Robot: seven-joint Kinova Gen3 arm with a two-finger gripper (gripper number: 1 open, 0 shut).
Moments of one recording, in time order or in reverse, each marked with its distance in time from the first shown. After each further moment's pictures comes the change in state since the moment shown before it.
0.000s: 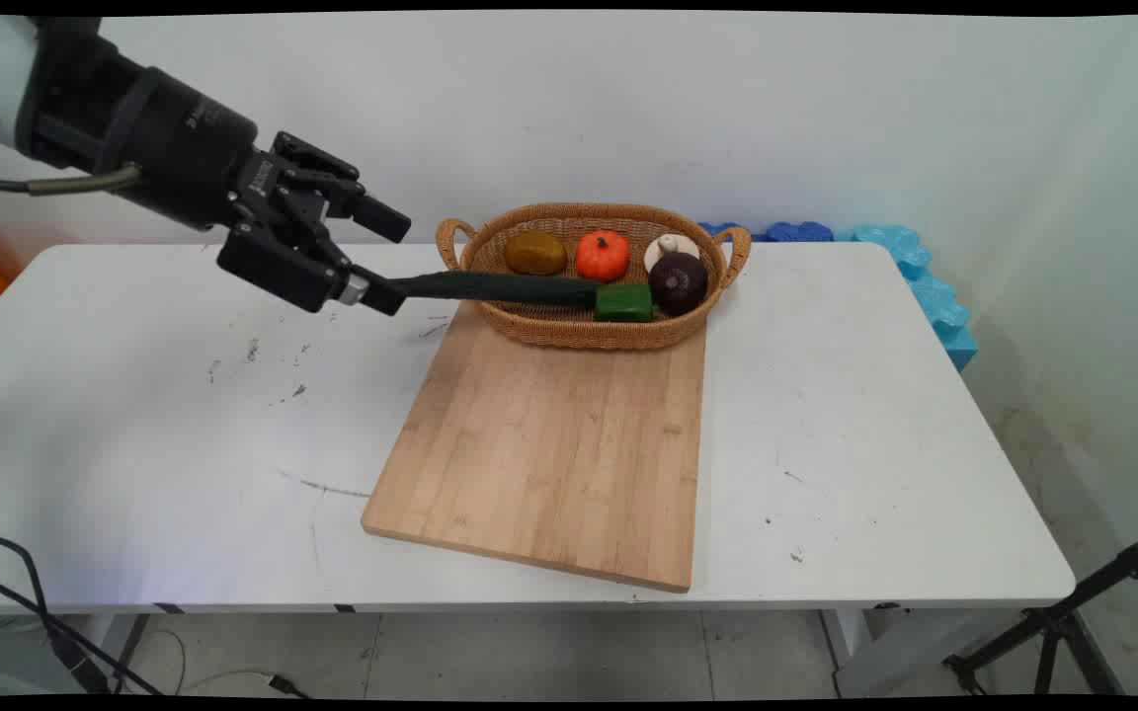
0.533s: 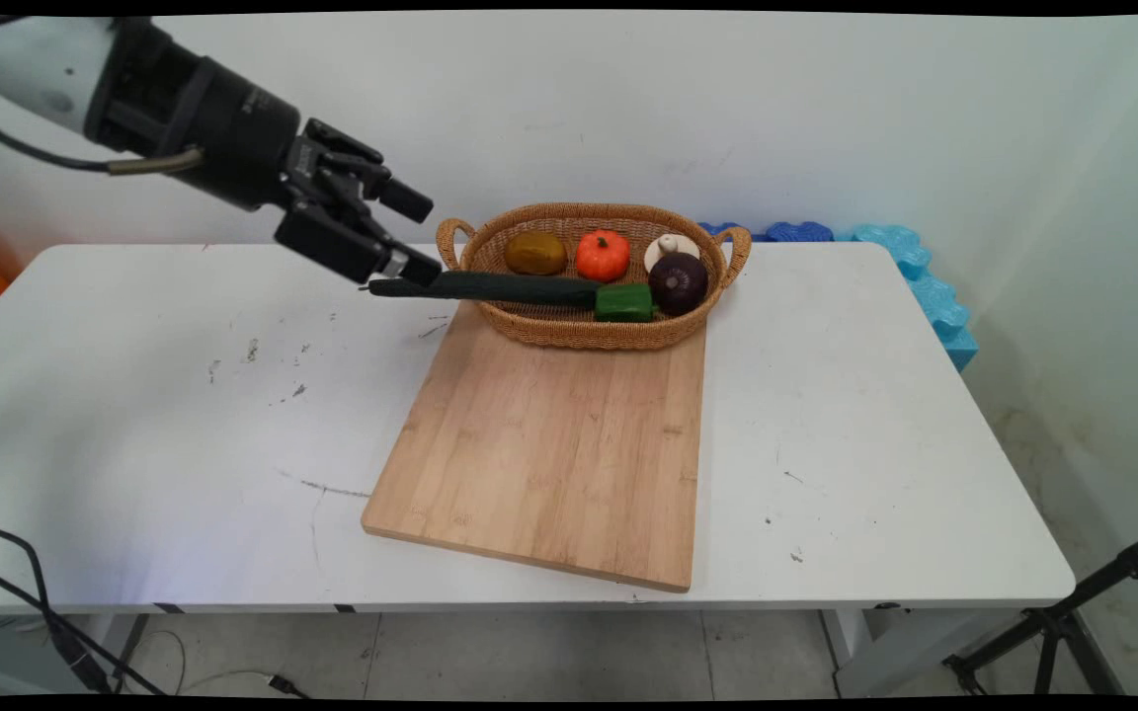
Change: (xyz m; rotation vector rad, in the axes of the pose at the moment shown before) arm 0.014 -0.020 0.018 0.060 -0.016 -0.028
